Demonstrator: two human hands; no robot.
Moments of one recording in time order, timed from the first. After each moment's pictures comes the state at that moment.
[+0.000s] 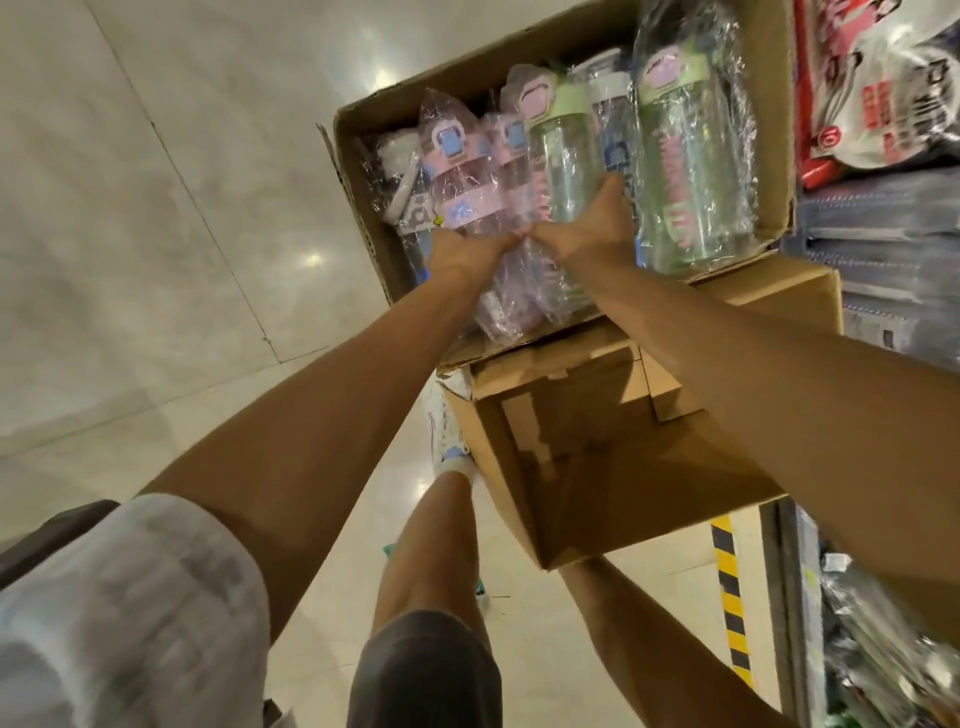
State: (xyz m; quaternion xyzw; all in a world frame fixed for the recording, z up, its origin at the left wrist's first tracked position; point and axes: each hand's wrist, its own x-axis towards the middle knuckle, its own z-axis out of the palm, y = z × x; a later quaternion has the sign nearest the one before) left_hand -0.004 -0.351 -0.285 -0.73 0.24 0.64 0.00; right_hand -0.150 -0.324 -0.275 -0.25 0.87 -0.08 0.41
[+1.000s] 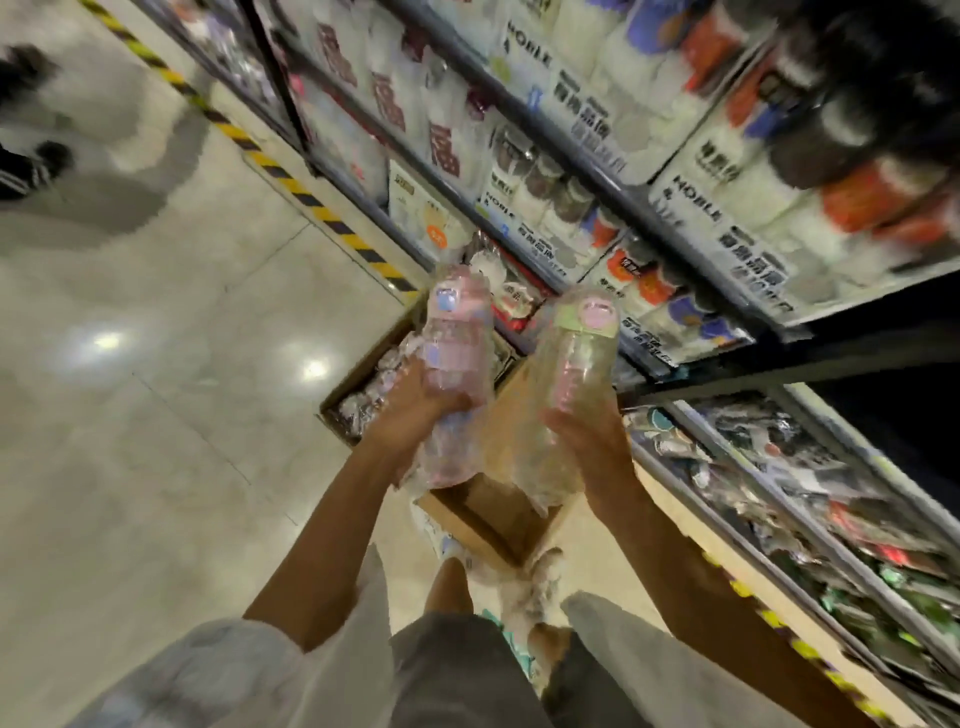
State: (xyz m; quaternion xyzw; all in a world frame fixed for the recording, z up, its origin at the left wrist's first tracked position) left_hand -0.036 -0.314 0.254 -0.38 0.51 0.77 0.03; right_hand -0.149 -0.112 0.291 0.08 0.72 -0.57 0.38
